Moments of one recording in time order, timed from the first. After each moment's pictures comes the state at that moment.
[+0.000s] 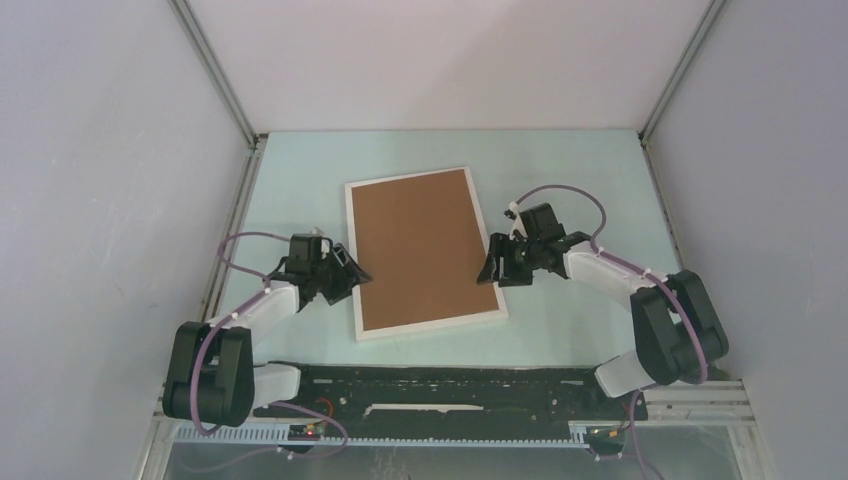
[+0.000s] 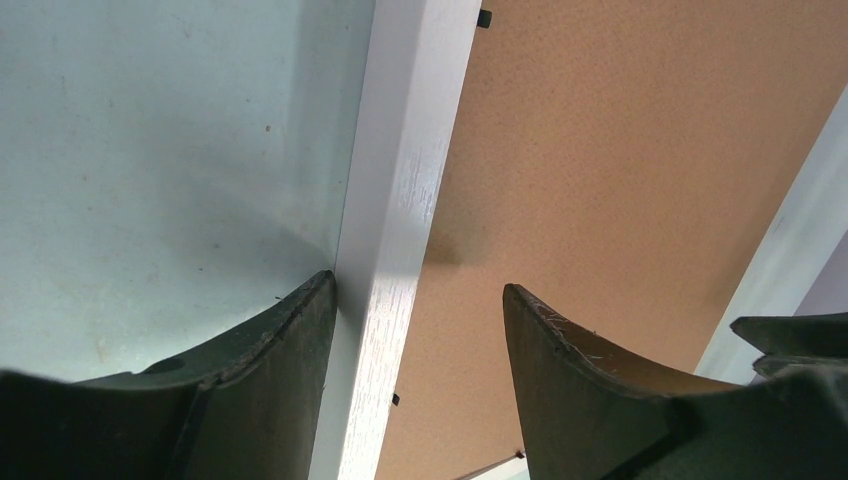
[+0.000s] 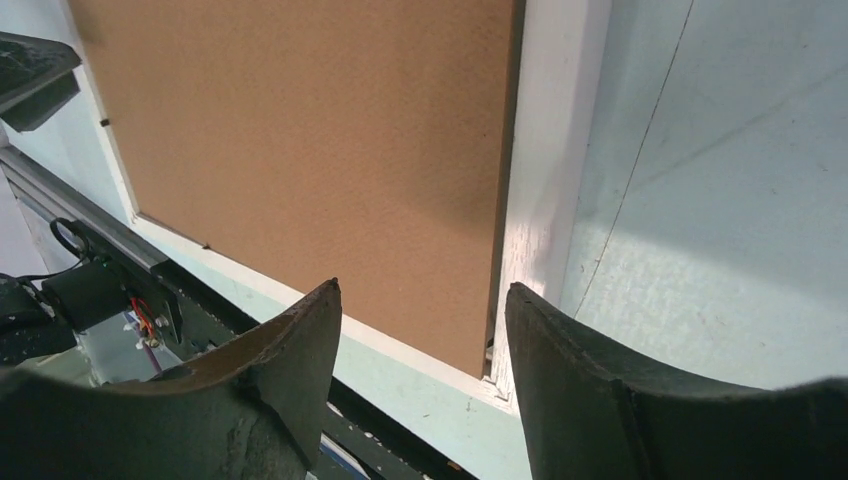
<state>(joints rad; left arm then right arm) -0.13 1.23 0.49 -0.17 0.25 -0.74 0.41 1.46 0.82 -0.34 -0.41 0.49</state>
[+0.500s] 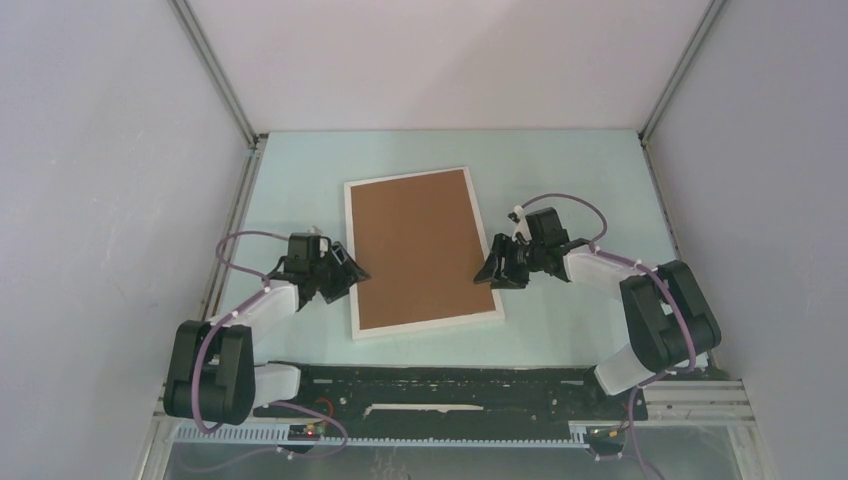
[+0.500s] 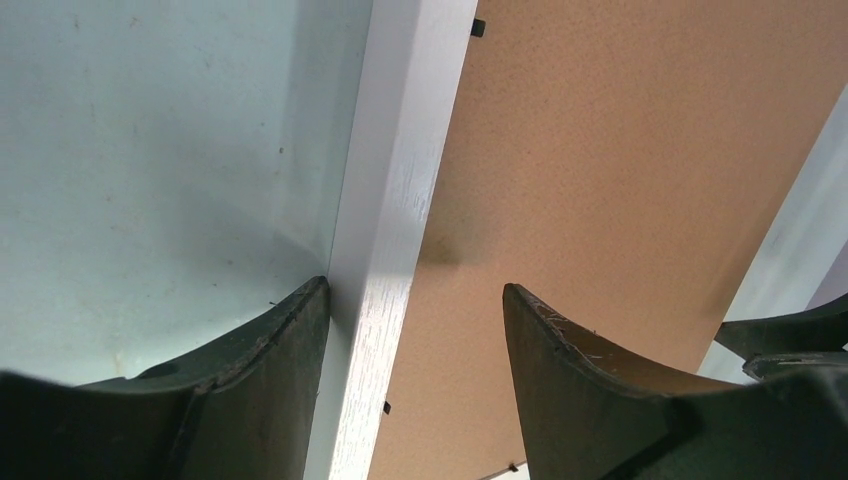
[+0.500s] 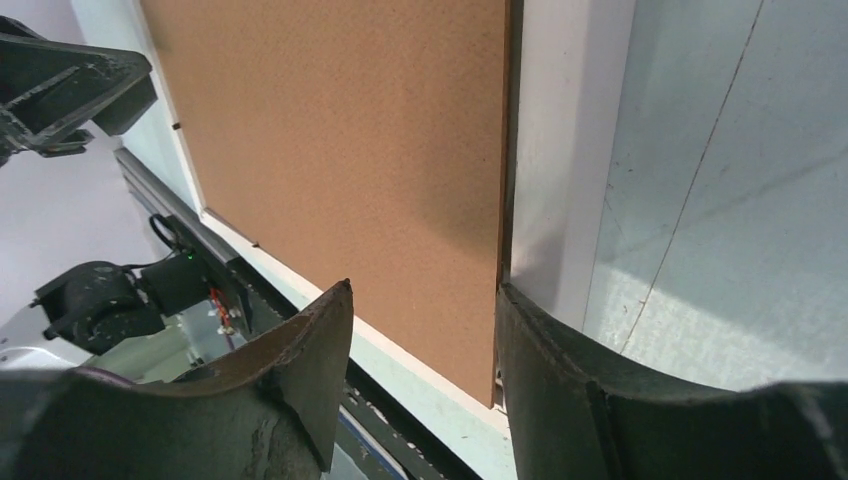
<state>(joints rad) -0.12 1.24 0.49 -0.15 0.25 -0.74 0.37 1.55 0.76 -0.16 -0.57 0.58</state>
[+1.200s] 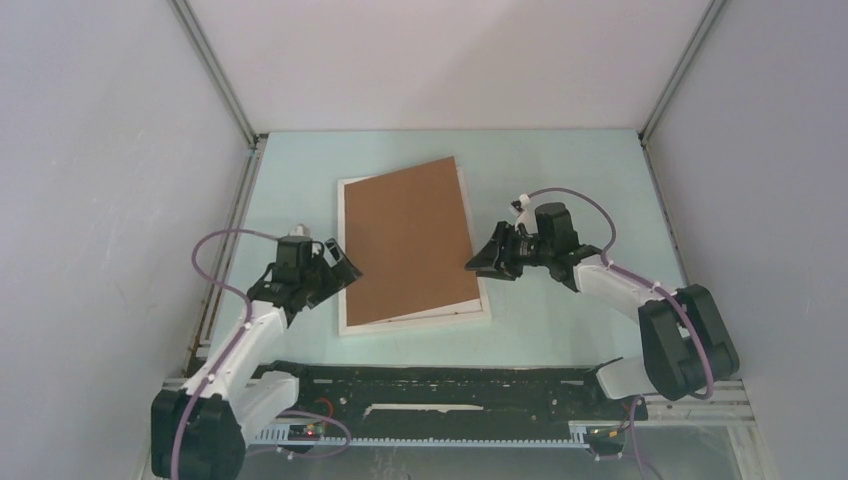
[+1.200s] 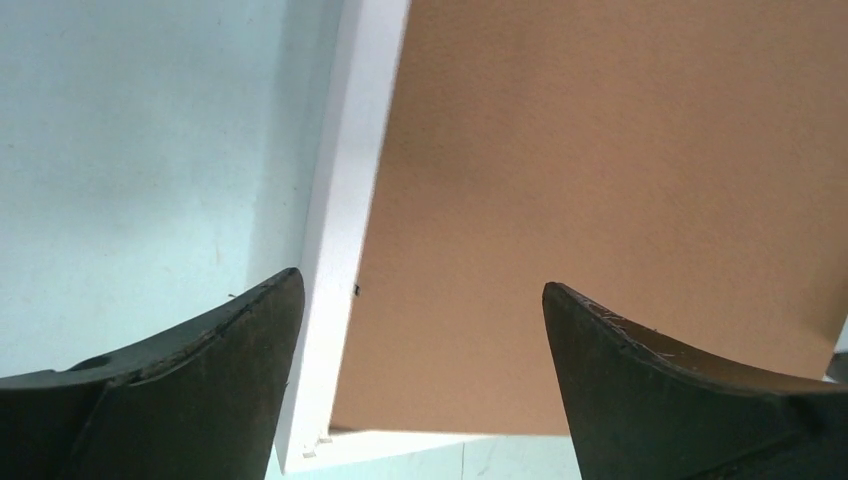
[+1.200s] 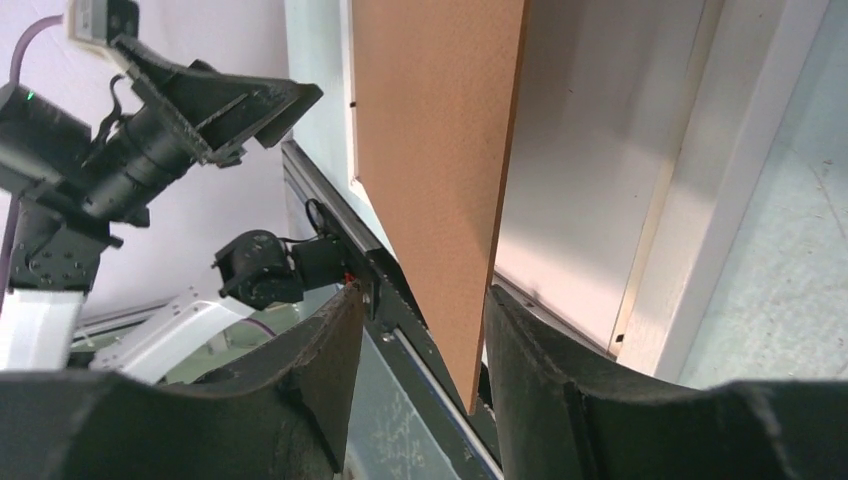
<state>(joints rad) -0.13 0.97 0.51 -0.39 0.10 -0.69 0.37 1.40 0.70 0.04 -0.73 0.80</state>
